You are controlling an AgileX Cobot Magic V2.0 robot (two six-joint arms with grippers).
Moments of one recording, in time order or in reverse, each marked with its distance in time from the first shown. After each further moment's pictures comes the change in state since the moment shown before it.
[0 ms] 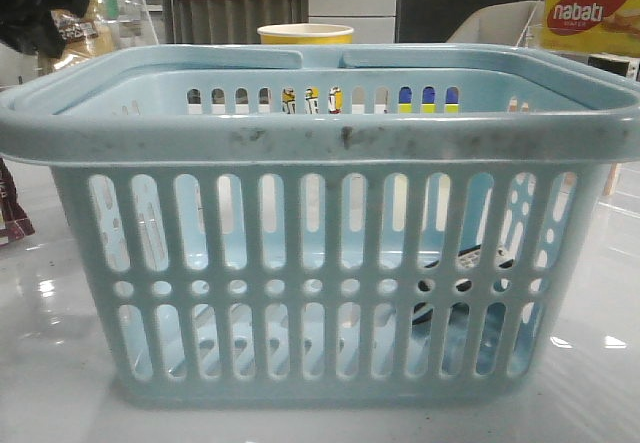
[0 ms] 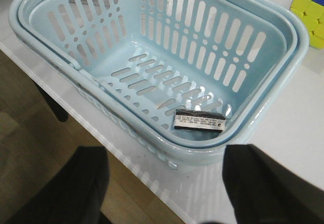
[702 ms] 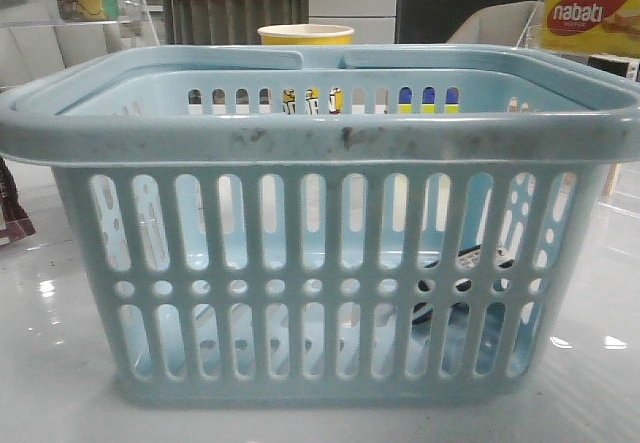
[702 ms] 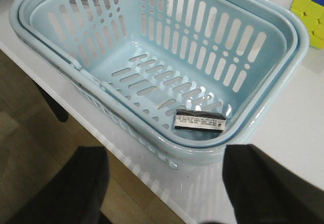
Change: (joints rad) left arm -0.272 -0.359 0.001 -0.121 0.301 0.066; right arm 0.000 0.000 0.000 0.000 0.000 0.000
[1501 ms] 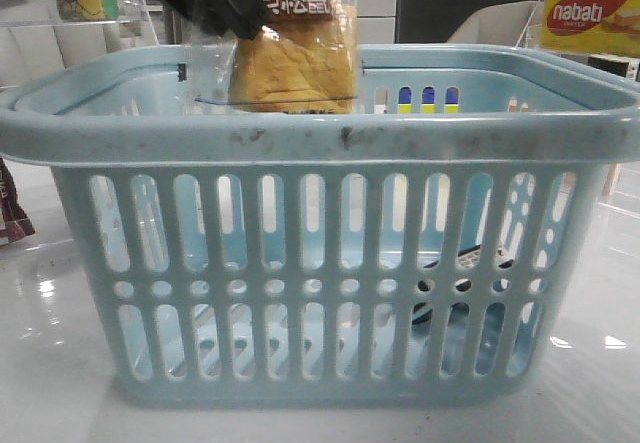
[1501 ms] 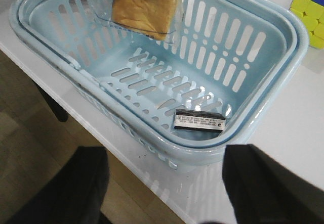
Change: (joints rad) left arm -0.323 -0.037 0.265 -0.007 -0.071 0.014; right arm 0.000 0.000 0.000 0.000 0.000 0.000
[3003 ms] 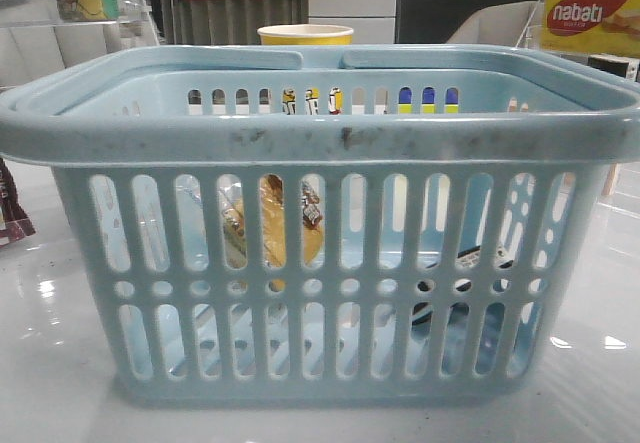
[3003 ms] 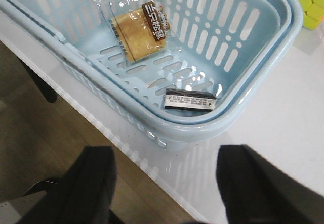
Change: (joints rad) left arm -0.002 -0.837 0.470 0.097 0.168 -0.092; right arm 0.000 0.000 0.000 -0.040 0.068 0.000
